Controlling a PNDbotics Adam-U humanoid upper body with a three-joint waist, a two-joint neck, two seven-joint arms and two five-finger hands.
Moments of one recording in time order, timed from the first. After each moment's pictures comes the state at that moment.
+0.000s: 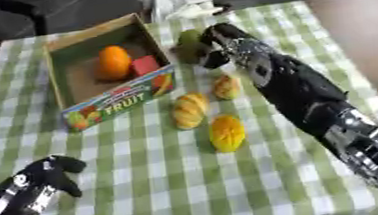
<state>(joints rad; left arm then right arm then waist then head) -0.12 0.16 -0.19 -1.84 -0.11 0.05 -0.58 -0.91 -0.32 0.13 -0.70 0.81 0.13 -0.01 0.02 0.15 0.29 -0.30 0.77</state>
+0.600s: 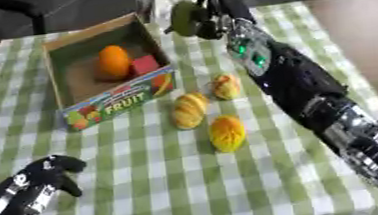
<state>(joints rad) -0.12 0.16 -0.19 -1.84 -0.11 0.06 -0.58 -0.94 -0.34 0.19 -0.93 0.63 0.17 -0.21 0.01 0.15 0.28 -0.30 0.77</state>
